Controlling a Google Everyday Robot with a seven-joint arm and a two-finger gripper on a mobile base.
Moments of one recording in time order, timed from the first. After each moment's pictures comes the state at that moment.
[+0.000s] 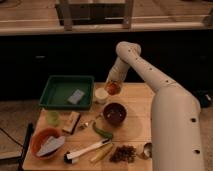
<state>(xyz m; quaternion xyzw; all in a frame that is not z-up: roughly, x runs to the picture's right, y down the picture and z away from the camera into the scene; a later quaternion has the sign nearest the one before) 0.029 0.004 0.844 -0.21 -0.38 -0.54 0.72</state>
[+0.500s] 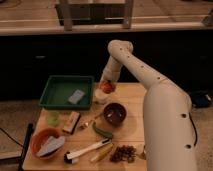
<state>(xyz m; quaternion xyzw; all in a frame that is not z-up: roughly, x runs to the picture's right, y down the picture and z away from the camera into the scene) 0.005 -0.003 0.846 -0.21 -0.39 -0.57 0.70</state>
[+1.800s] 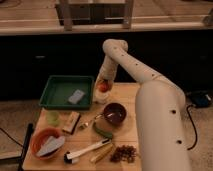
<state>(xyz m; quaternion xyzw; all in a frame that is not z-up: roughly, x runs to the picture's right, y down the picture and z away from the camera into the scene) 0.001 -0.006 0.852 -0.21 -0.37 -0.58 0.69</state>
